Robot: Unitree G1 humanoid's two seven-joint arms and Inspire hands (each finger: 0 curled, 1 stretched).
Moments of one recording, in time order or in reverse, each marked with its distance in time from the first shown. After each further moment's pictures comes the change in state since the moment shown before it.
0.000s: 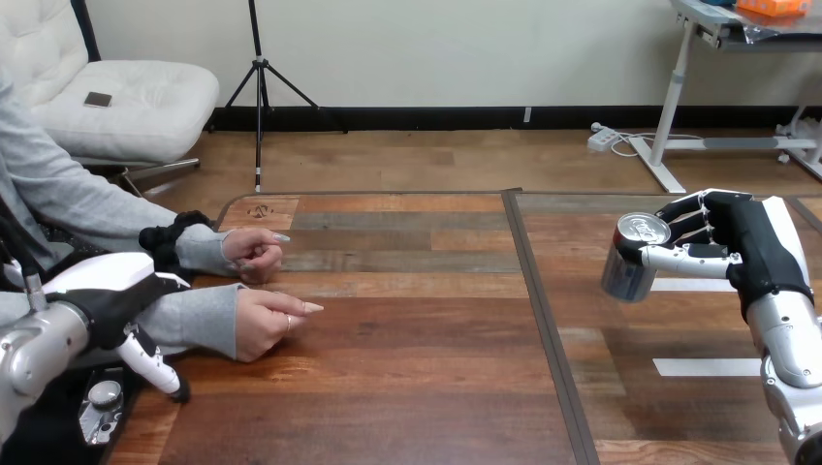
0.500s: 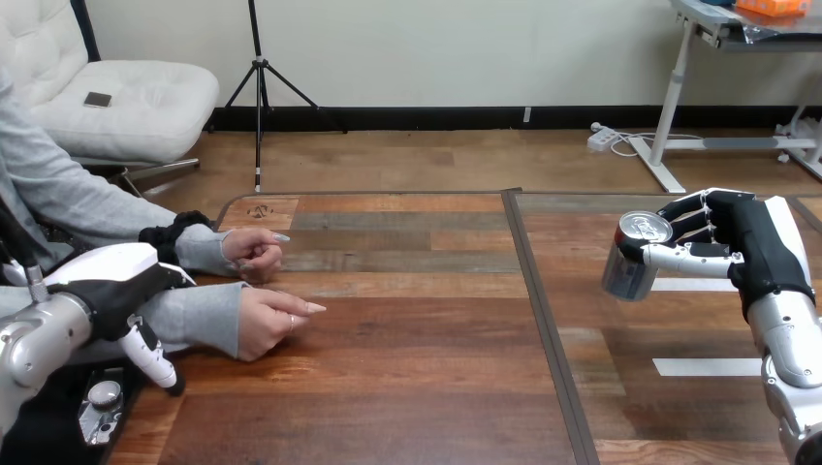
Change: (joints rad) left arm -0.012 0.000 0.000 0.000 -0.018 -0.025 -0.006; right arm 0.000 0.000 0.000 0.000 0.007 0.000 -0.001
